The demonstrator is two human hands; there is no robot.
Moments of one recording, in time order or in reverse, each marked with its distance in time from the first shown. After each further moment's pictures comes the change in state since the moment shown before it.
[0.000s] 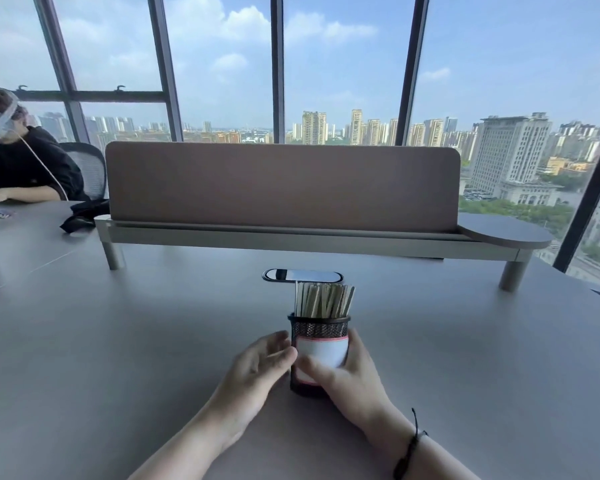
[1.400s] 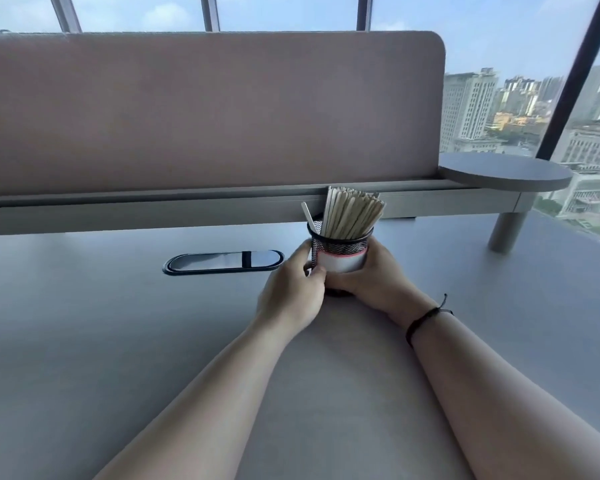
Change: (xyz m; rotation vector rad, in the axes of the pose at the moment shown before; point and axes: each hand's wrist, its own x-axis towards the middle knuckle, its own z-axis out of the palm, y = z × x) left_hand 0.249 -0.074 0.112 0.675 0.106 0.033; right_hand 0.218 0.089 -0.134 -0.223 0.164 -0.068
